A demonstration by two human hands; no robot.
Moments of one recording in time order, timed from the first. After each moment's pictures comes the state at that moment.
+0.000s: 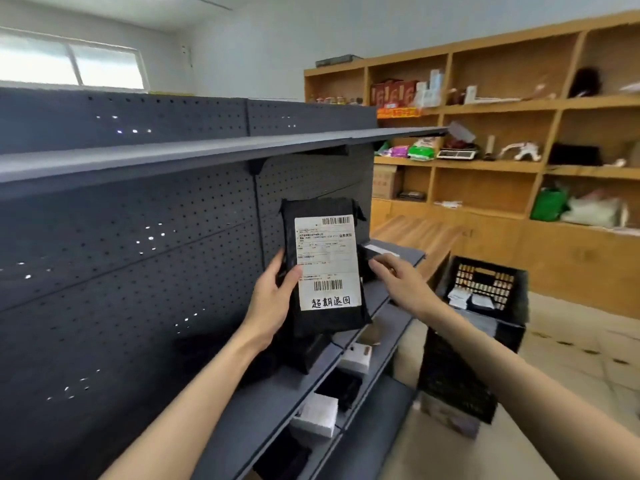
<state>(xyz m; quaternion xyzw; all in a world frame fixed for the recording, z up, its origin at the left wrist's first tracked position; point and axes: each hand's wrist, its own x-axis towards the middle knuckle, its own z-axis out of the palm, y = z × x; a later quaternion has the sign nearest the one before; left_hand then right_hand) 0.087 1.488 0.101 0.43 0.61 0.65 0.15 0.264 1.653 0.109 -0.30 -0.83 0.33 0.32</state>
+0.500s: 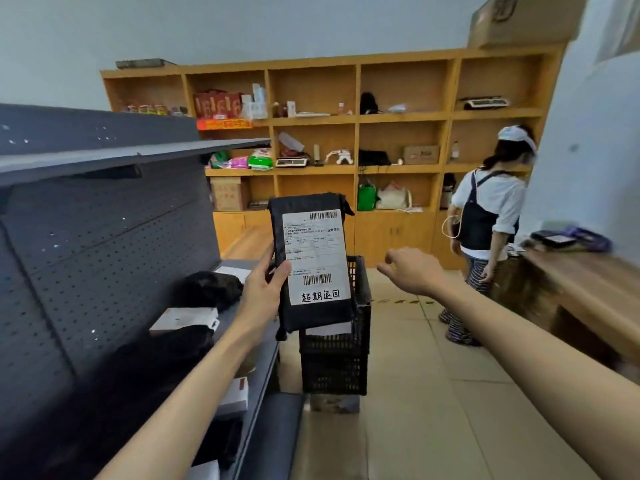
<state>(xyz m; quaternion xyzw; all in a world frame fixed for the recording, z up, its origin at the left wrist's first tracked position) 0.226 1.678 0.108 0.59 0.44 0.60 0.31 0.497 1.750 0.142 -0.62 -0.78 -0.03 0.12</state>
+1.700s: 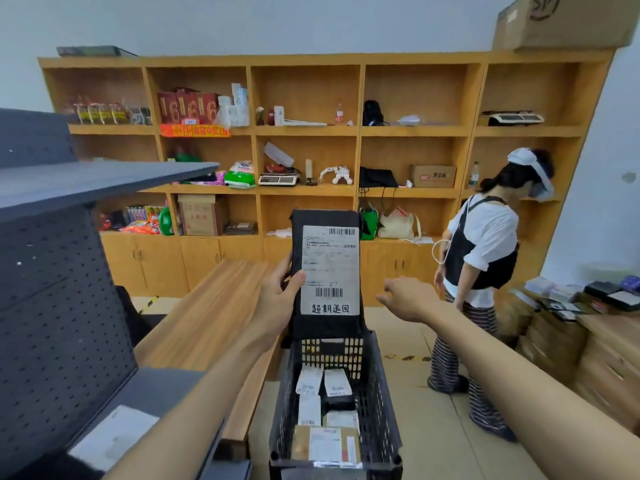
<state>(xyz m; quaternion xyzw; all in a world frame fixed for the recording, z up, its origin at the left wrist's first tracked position) 0.211 2.256 0.117 0.59 0.42 0.59 0.37 0.462 2.315 0.125 -0.64 -0.76 -0.02 0.07</state>
